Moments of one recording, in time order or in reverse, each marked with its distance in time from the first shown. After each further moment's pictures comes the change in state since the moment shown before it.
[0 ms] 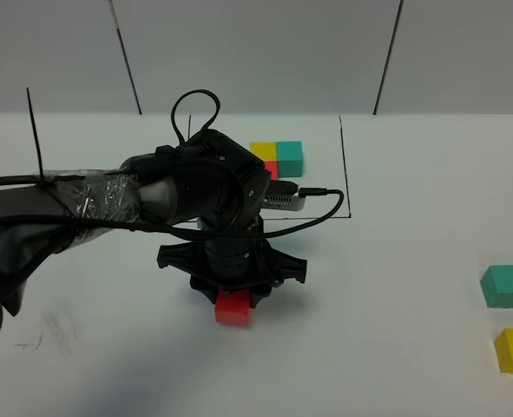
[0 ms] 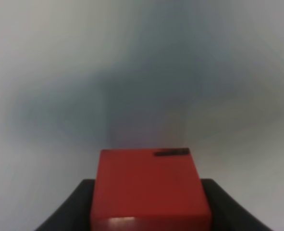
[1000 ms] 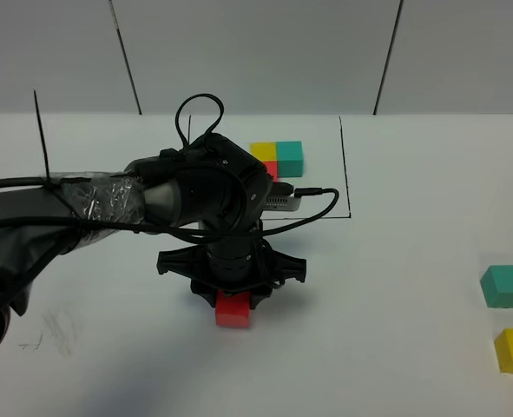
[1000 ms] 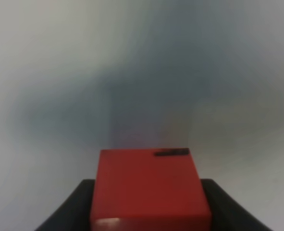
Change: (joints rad) left arm 0.000 0.018 0.000 0.008 -0.007 -0.068; right arm 0.000 0.000 0.000 0.000 0.000 0.000
